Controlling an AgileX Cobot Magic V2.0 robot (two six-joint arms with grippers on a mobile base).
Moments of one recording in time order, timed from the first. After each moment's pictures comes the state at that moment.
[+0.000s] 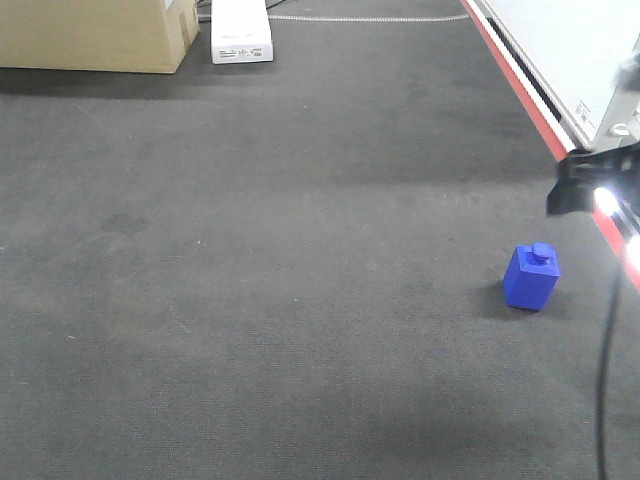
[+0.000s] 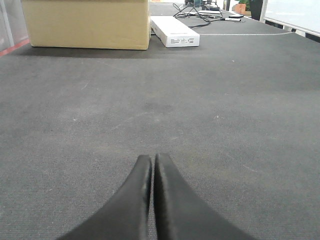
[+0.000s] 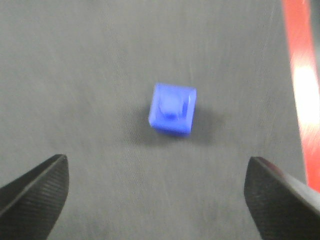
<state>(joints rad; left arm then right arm) 0.00 -0.01 0.03 0.01 0.21 -0.04 -0.06 1.49 -1.33 0.12 1.02 -0.06</state>
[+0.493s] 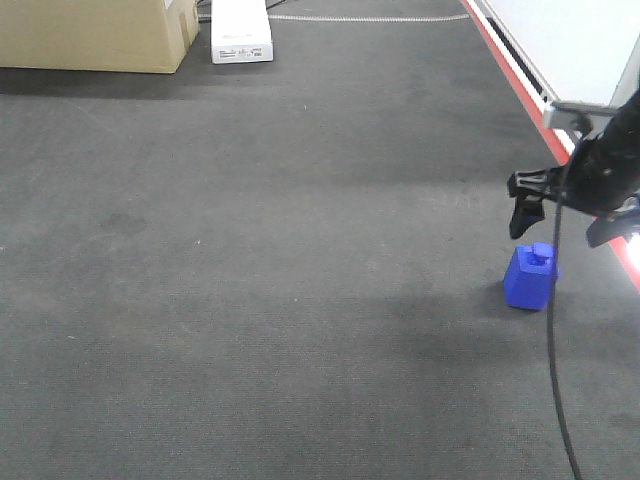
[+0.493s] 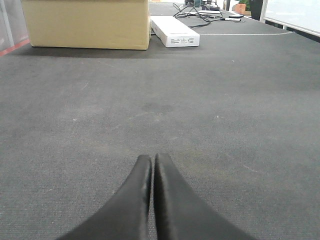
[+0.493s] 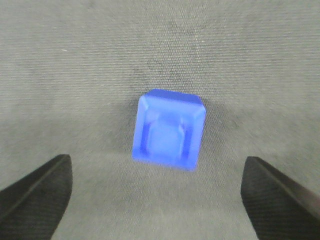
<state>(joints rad) 0.00 -0.01 0.03 0.01 0.21 -0.04 -0.06 1.89 -1.61 0.12 1.18 -0.05</state>
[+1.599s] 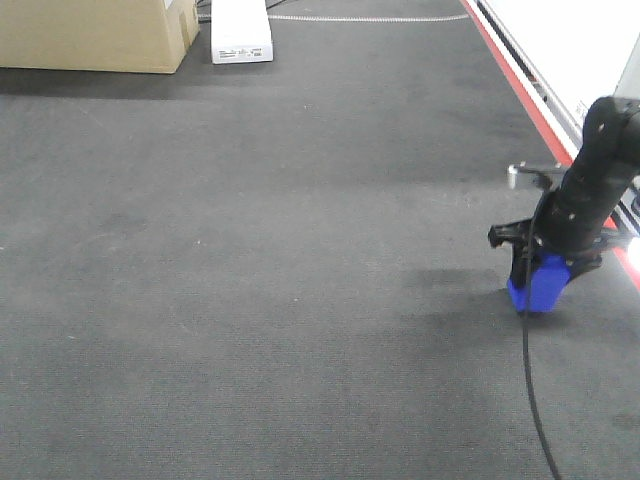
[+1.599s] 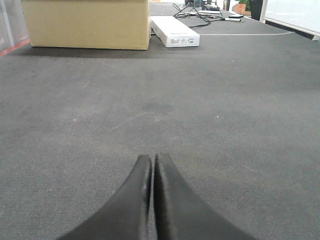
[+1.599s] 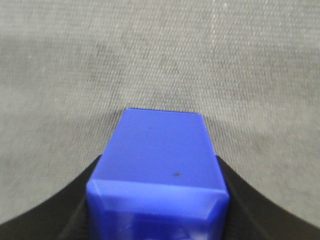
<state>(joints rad) 0.00 -0.01 0.03 0.01 0.21 -0.04 -0.06 2.06 -1.64 0.10 1.19 -0.14</state>
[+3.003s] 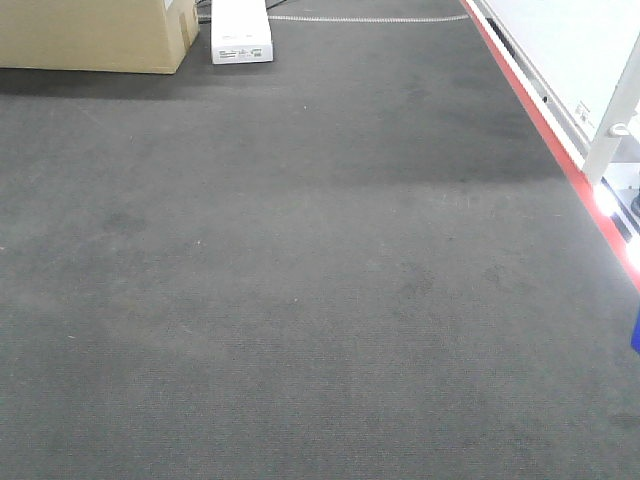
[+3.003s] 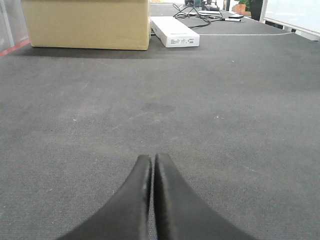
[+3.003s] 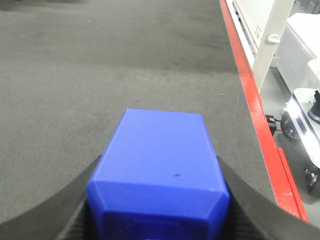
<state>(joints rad) 0.00 -0.01 0.03 0.01 0.21 -0.04 -0.06 0.35 -0.38 0.23 0.49 -0.31</state>
